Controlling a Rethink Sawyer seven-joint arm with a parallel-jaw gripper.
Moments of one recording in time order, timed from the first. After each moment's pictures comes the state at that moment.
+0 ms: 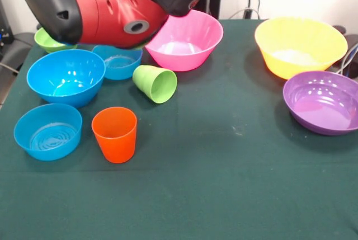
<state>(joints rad) -0.90 -0.25 0.95 1.50 -1.72 -1.76 2.07</state>
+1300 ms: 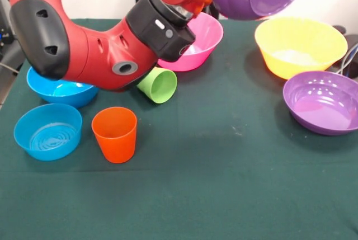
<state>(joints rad) -0.82 -0.15 0.95 1.23 -1.92 -1.86 2.06</state>
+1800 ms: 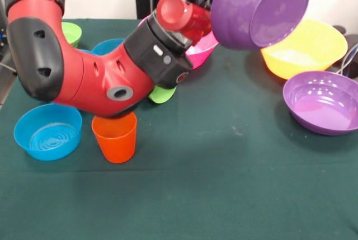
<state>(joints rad) -0.77 -0.07 0.96 1.04 -1.99 -1.93 2.06</state>
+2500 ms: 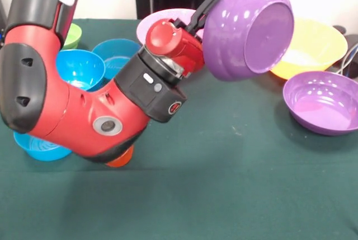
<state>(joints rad) -0.68 0.05 1.08 0.66 -2.10 -2.20 2.06</state>
